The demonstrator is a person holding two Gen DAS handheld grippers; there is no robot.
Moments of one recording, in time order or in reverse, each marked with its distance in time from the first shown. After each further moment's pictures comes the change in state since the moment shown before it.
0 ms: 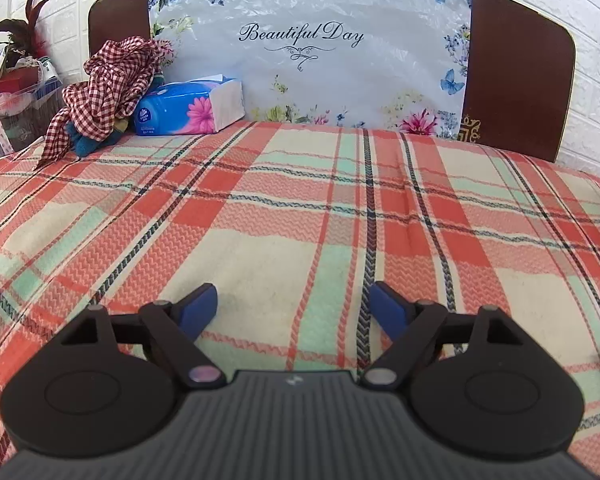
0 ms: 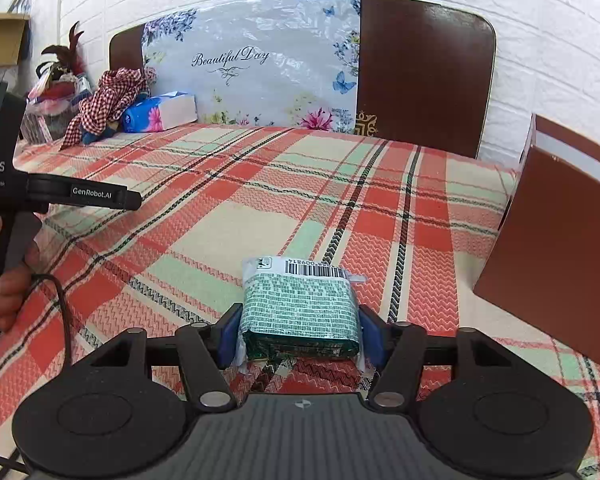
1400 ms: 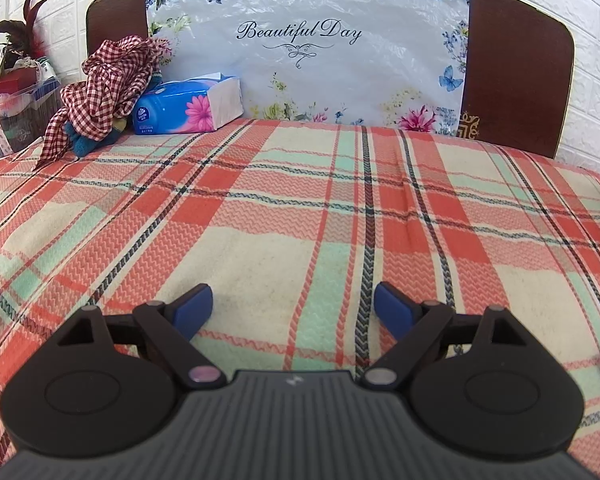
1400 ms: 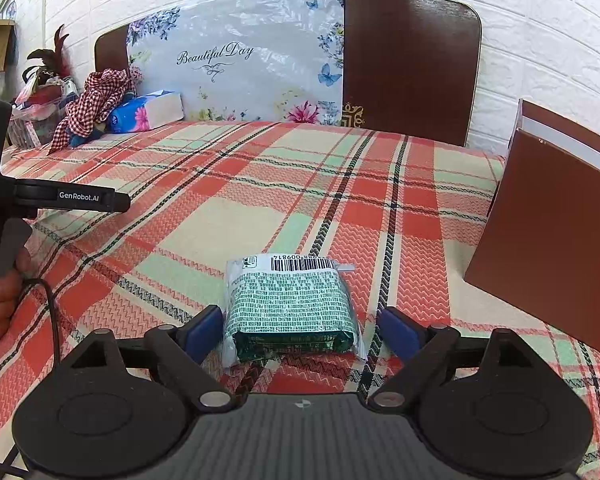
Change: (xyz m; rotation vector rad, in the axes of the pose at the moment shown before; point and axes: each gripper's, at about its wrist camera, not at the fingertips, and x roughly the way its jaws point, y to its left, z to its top) left arm 0.000 0.000 0.000 -0.001 0.003 0.002; right arm 0.000 -0.006 -0.001 0.044 0.020 -0.016
